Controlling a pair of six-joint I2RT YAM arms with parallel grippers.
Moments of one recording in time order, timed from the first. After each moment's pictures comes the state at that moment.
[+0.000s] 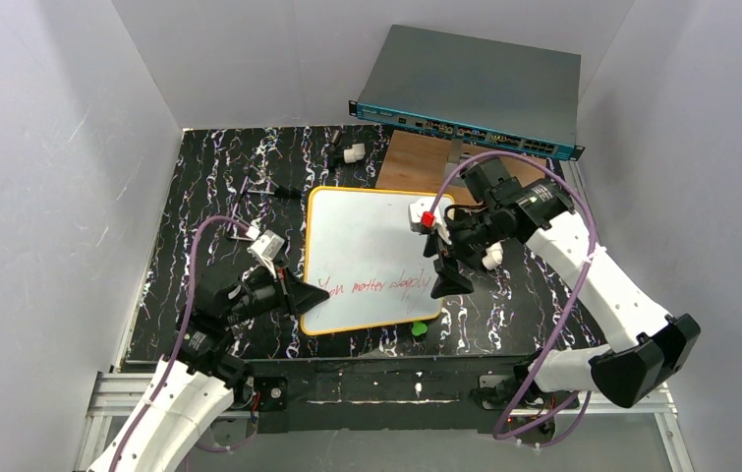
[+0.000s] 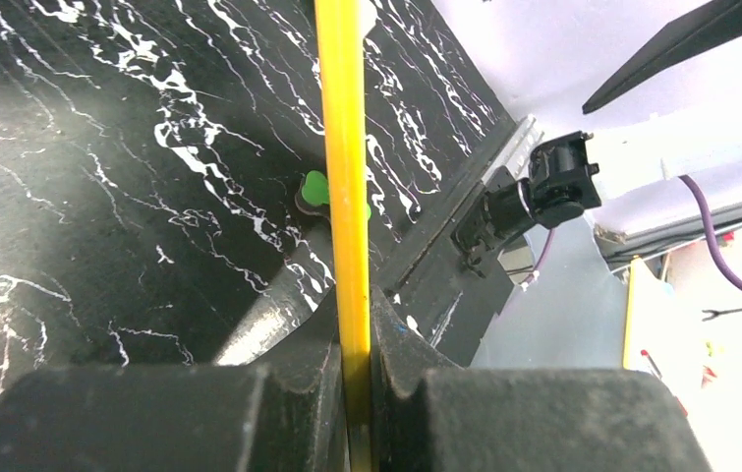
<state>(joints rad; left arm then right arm) -0.43 0.41 0.49 -0.34 0.59 -0.52 0.59 1.30 1.41 -1.25 -0.81 -0.85</state>
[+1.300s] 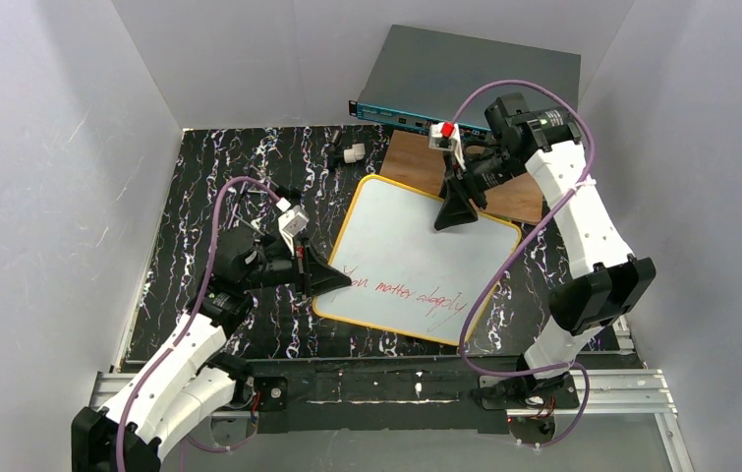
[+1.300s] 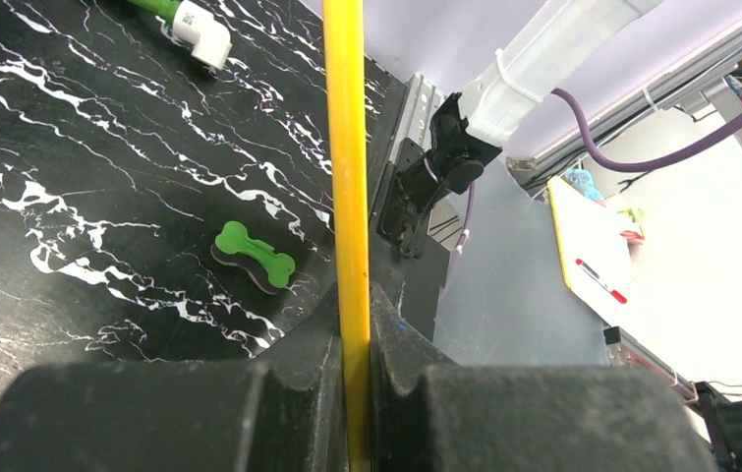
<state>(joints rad) -0.43 0.78 0.56 0.07 0.94 -0.50 0.33 1.69 1.98 -1.59 -0.98 -0.88</state>
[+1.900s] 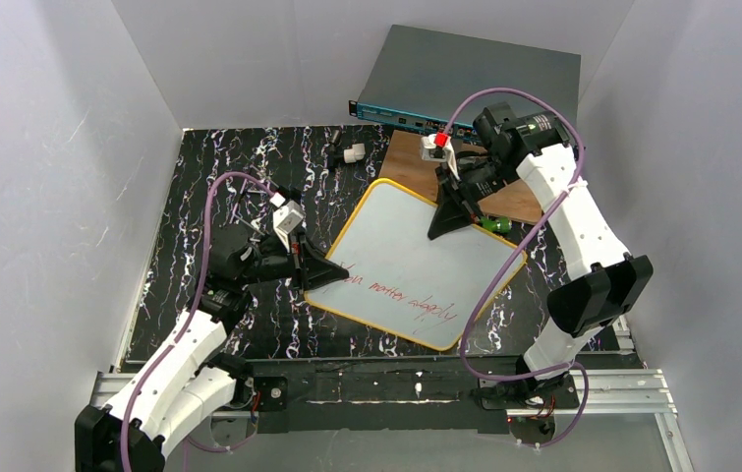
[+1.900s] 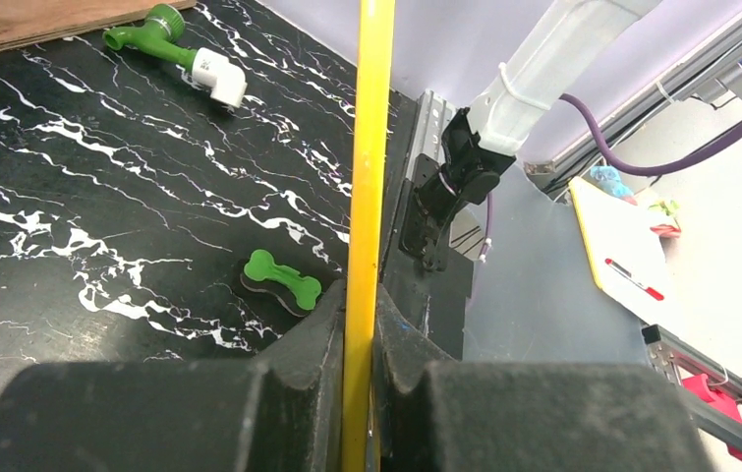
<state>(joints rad) -0.39 0.81 0.57 0.16 0.97 -0.46 0.39 1.68 1.92 -1.63 -1.05 -0.93</state>
